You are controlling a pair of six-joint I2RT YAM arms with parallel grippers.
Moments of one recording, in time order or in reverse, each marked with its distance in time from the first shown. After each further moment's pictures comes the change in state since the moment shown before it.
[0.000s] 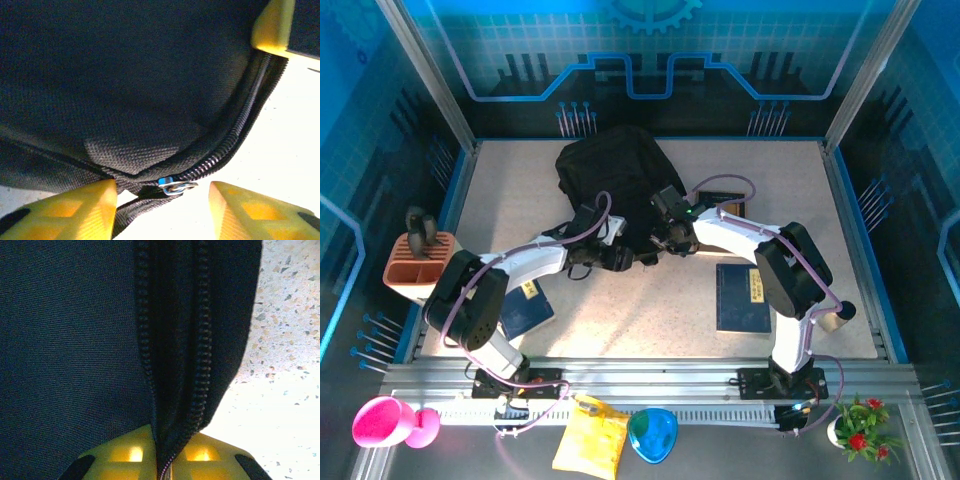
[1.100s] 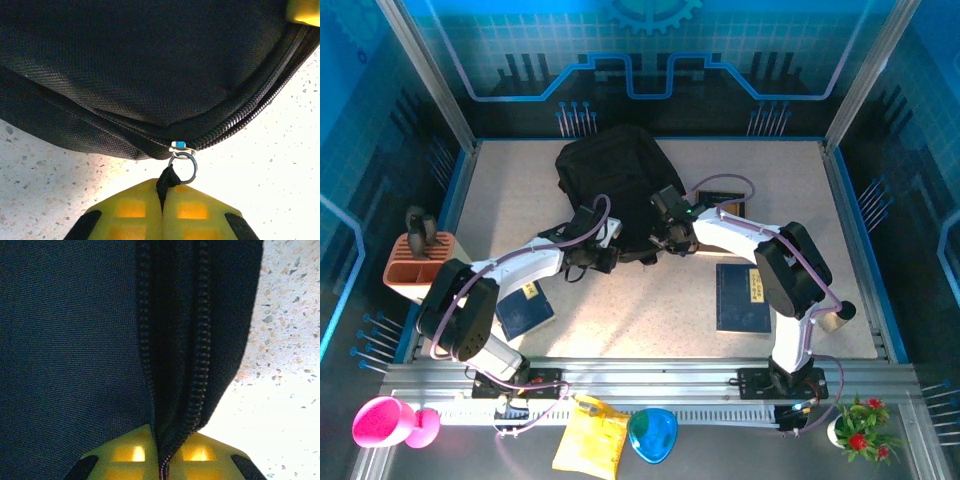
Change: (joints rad) left arm -0.010 -0.064 0.003 -0.114 -0.133 0.049; right arm -0.003 0.003 0.000 0.011 0.001 -0.008
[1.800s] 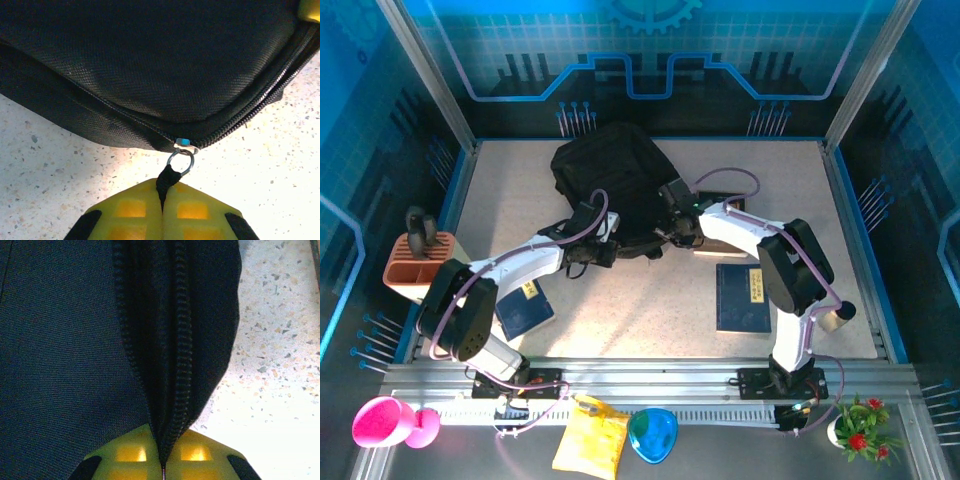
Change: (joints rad) left arm 0.001 -0.007 0.030 0.002 -0.036 -0.058; right arm -0.064 0.010 0.015 0.035 -0.024 -0.098
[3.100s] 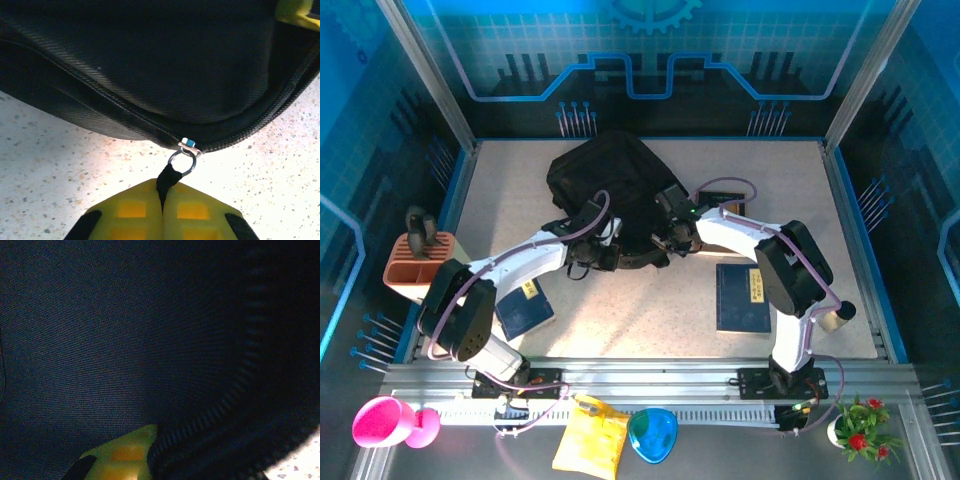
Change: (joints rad) left arm -0.034 0.016 0.085 -0.208 0.014 -0.079; right arm 0.035 -0.006 -0.035 -0.001 -0.053 0.118
